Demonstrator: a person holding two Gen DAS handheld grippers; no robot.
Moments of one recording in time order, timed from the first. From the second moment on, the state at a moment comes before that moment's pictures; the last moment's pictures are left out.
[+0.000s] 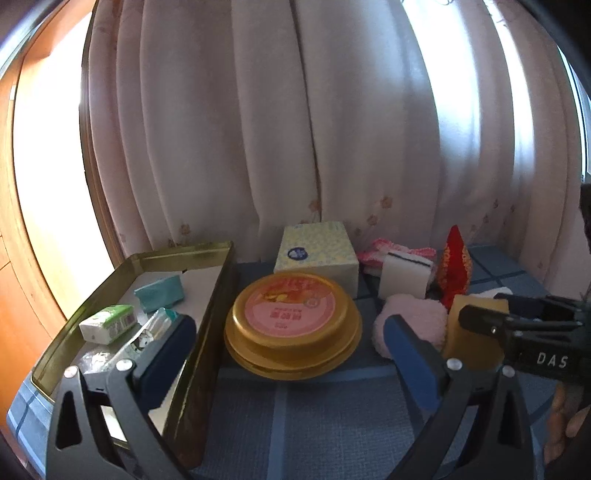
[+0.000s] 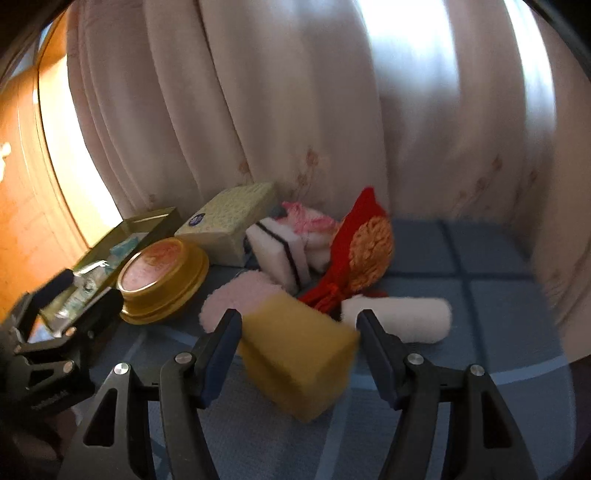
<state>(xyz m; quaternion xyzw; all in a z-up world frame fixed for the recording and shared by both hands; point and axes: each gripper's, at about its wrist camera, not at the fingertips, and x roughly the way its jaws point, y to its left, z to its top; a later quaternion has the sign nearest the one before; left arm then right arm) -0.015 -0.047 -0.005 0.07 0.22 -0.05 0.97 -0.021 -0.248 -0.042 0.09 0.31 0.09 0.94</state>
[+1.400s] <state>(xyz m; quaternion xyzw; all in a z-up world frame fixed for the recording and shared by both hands) 0.061 -0.175 -0.052 0.16 0.39 -0.16 0.89 -0.106 -0.311 -0.022 0.21 0.11 -0.07 0.97</state>
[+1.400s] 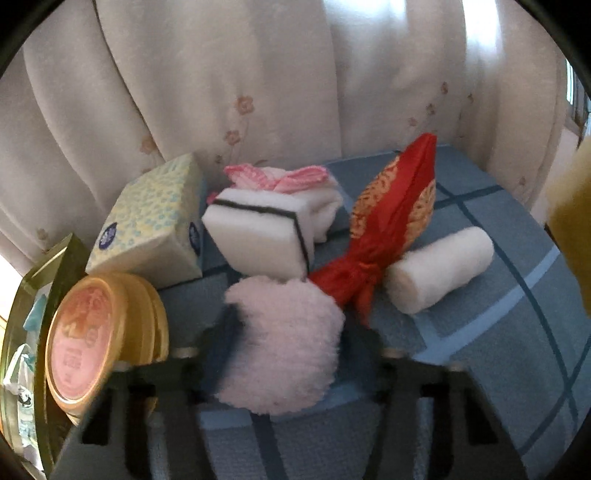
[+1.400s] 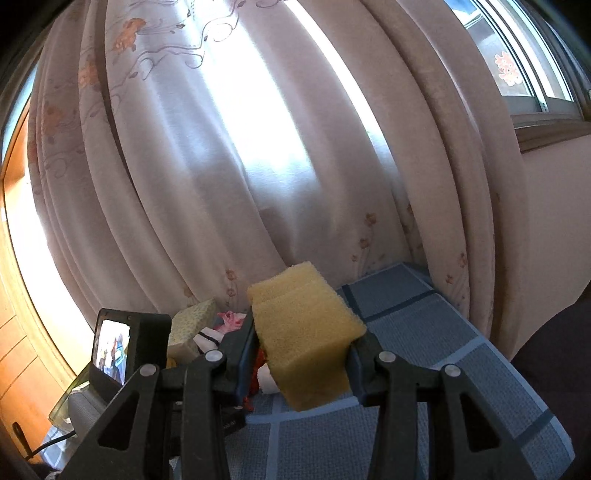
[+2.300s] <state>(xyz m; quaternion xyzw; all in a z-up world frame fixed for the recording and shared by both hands) 0.000 -0.116 -0.024 0.01 0.32 -0.28 0.90 -0.108 -0.308 -0.020 0.20 0.11 -0.11 0.97</state>
